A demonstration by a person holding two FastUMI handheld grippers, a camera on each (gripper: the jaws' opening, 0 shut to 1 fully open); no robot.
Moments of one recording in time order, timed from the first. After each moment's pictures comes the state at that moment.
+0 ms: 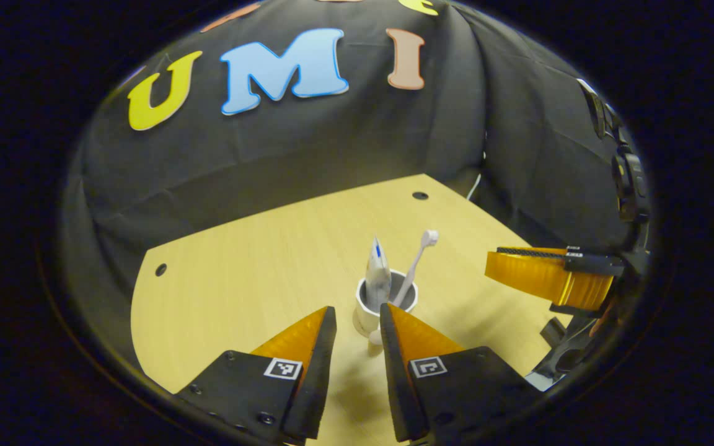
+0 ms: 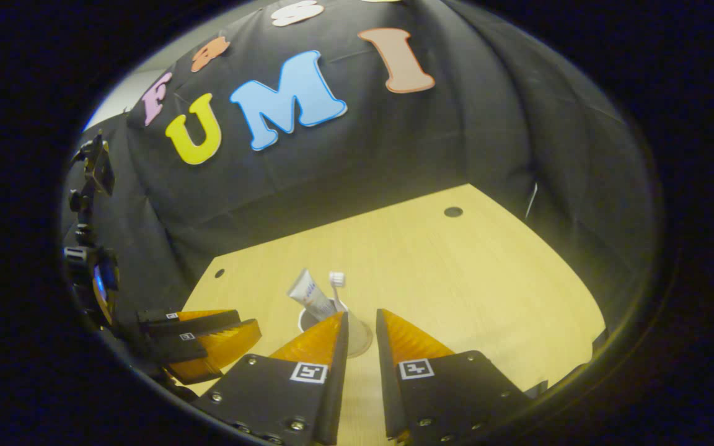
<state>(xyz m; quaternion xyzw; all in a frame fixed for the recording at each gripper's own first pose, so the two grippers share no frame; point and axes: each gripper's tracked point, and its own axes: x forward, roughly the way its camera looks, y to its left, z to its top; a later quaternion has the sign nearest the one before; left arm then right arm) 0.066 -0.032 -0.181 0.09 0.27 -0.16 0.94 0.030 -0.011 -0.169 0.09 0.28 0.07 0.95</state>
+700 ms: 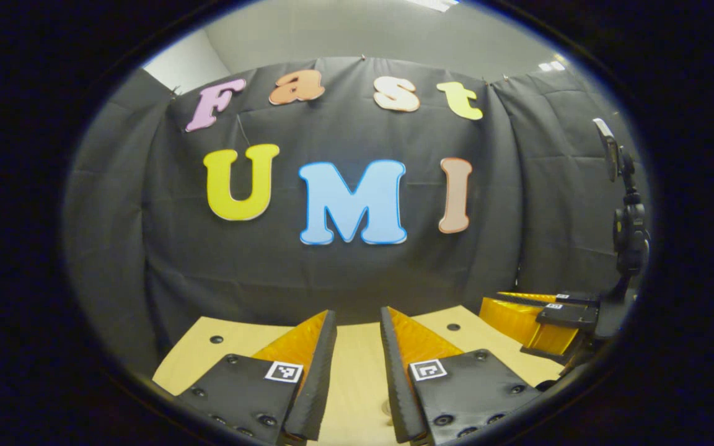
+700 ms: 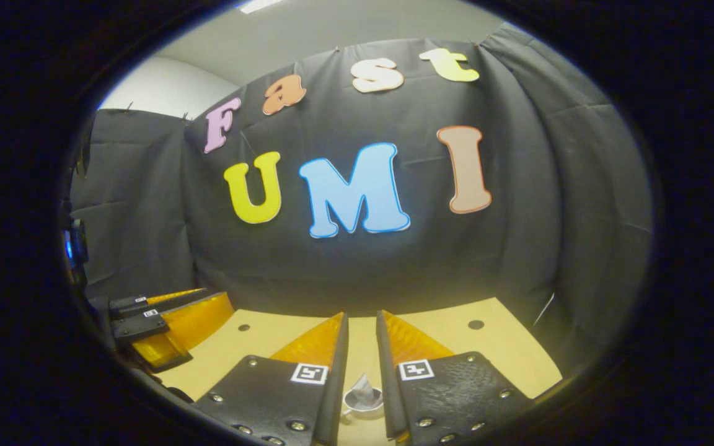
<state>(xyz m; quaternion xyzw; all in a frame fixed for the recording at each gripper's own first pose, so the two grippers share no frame) 0.065 0.015 -0.041 0.03 0.00 -0.08 1.00 0.056 0.038 0.004 0.02 0.08 0.11 0.99</state>
